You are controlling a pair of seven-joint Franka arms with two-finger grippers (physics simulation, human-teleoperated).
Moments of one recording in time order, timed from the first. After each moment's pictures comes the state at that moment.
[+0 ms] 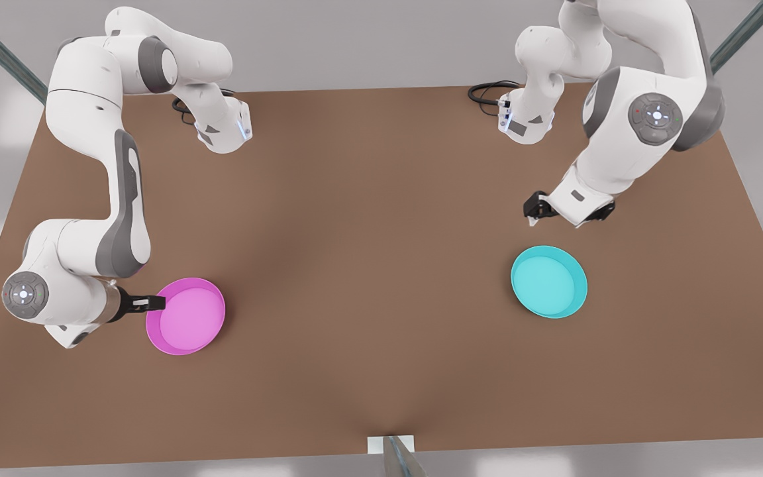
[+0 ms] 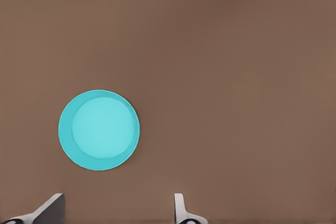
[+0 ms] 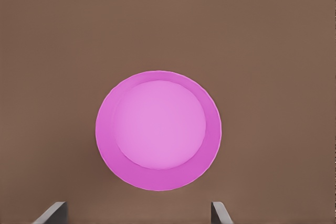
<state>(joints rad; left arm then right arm) -0.34 0.14 0.04 -1.47 -0.03 1.60 -0.22 0.02 0.56 -0.06 -1.26 0.01 1.64 -0.09</state>
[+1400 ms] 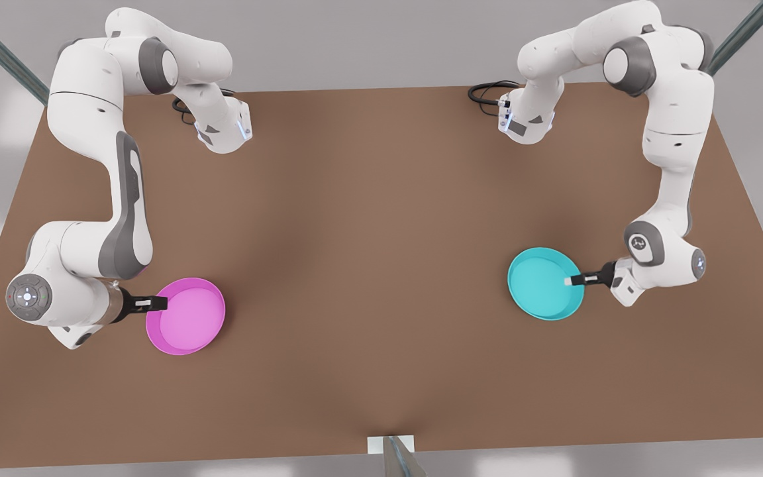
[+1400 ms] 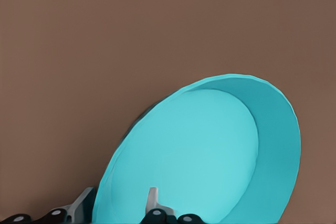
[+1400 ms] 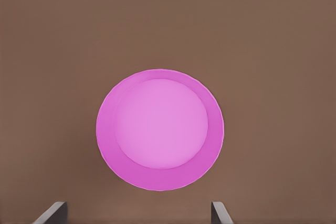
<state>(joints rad) 0.32 0.63 -0.13 -1.84 -0.41 2.16 0.35 0.02 0.56 -0.06 -1.26 0.01 1.64 -0.09</state>
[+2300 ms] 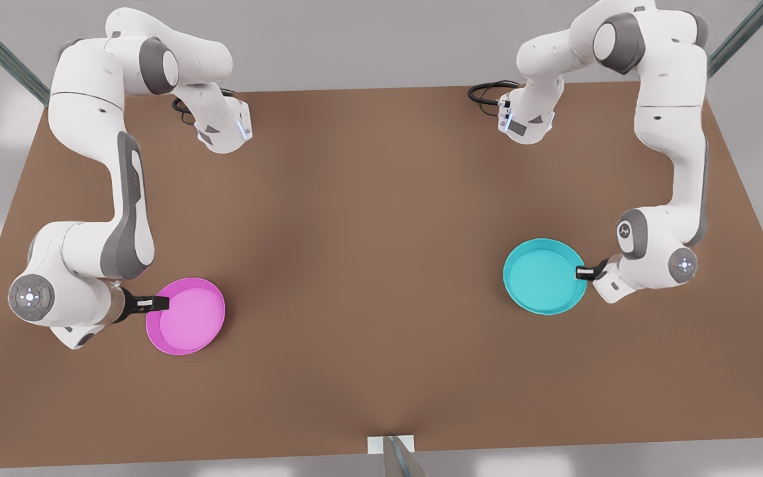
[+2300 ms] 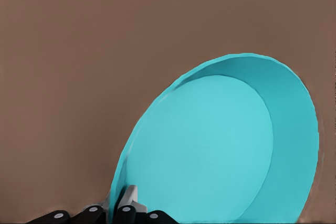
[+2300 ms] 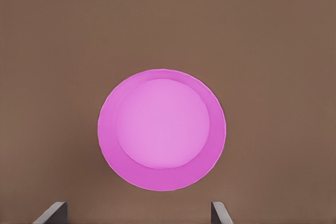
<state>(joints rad) 0.23 0.49 -0.17 -1.82 -0.01 2.05 0.23 0.02 0.57 -0.06 -1.26 0.01 1.64 -0.09</state>
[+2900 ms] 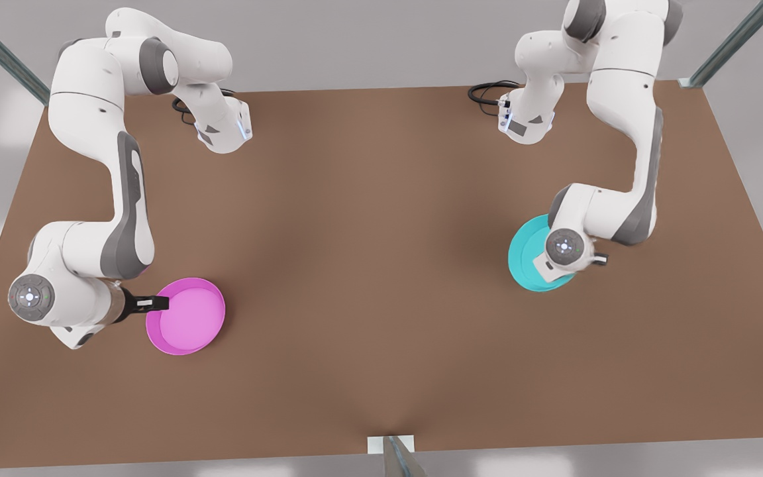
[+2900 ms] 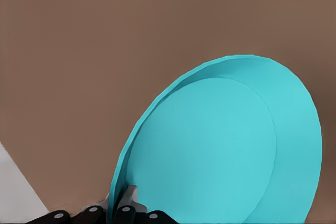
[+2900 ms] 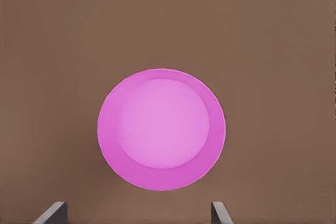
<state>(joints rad) -0.07 0.37 -0.18 -1.82 0.57 1.74 -0.09 0.02 0.57 -0.06 -1.26 0.01 1.64 -0.09</state>
